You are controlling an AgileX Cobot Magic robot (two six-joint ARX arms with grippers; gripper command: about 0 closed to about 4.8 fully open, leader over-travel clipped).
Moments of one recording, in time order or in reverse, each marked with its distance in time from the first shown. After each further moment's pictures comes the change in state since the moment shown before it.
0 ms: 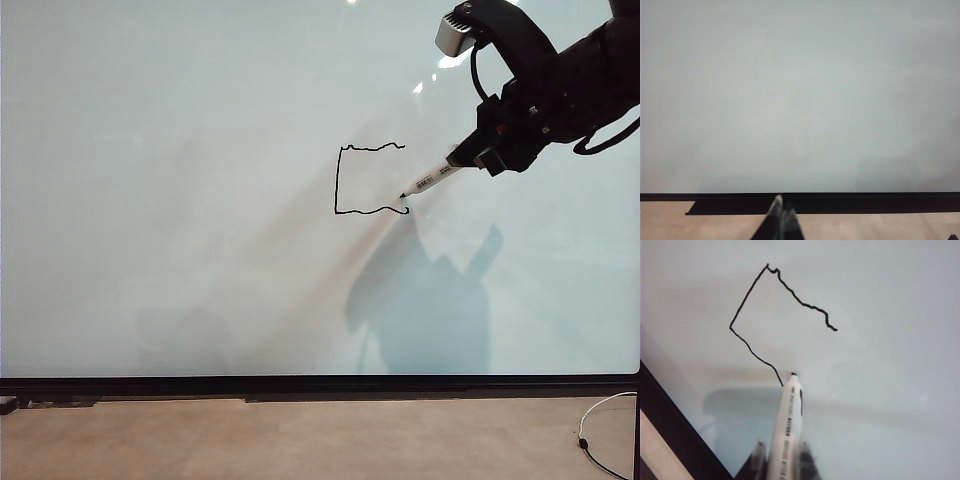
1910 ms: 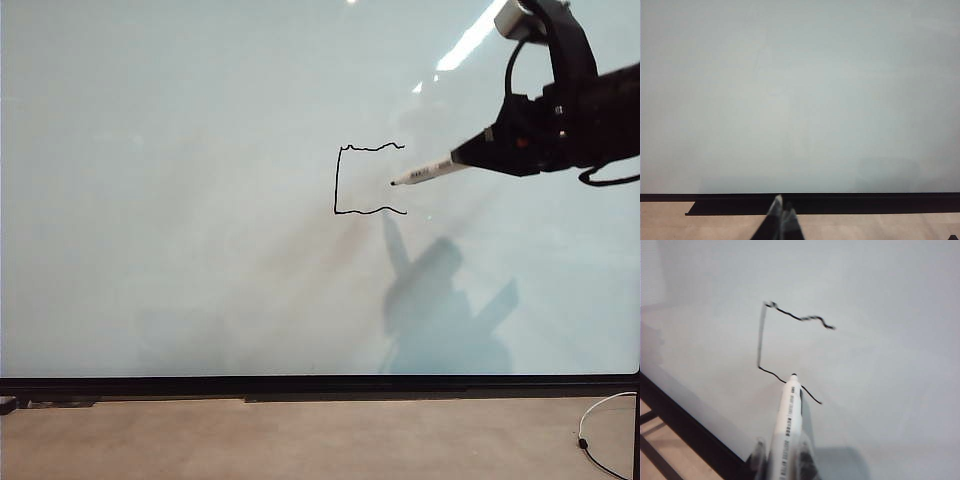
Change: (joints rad) left arm 0.000 0.000 0.000 0.000 0.000 0.000; right arm -0.086 0.076 -0.156 0.397 -0.219 0.428
